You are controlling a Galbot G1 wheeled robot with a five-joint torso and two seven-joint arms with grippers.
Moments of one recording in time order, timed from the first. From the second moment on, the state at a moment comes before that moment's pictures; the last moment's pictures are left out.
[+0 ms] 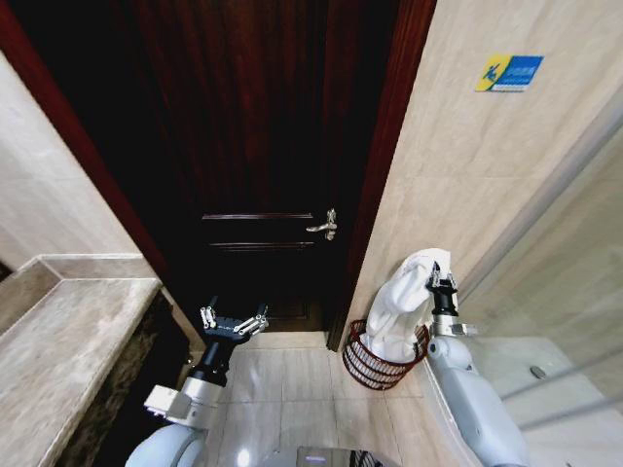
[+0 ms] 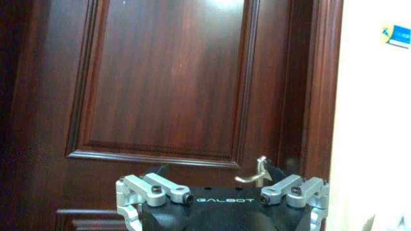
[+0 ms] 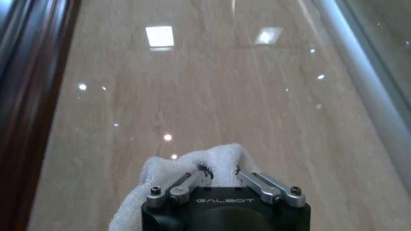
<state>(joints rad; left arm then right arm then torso) 1.88 -1.47 -0.55 -2.48 -0.20 -0.05 0.13 -1.02 1.18 0.53 1.26 0.62 0.80 -0.19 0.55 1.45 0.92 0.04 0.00</state>
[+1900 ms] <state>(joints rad) 1.88 -1.47 -0.55 -2.48 -0.20 -0.05 0.13 -1.15 1.25 0.56 0.91 0.61 0.55 -0.25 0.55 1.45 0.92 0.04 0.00</state>
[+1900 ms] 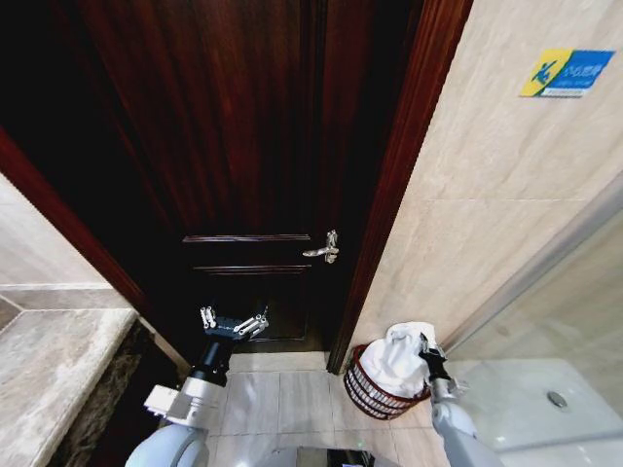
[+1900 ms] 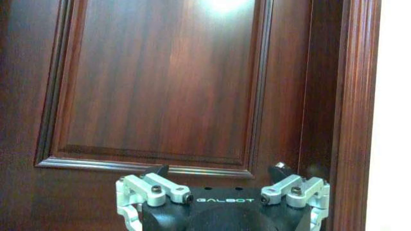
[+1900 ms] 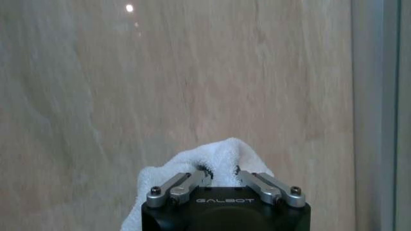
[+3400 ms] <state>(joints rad) 1.88 -1.47 -0.55 -2.48 -0.20 -0.05 0.13 -0.83 1.22 0.58 0.38 0.18 0.16 -0.49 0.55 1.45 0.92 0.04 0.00</state>
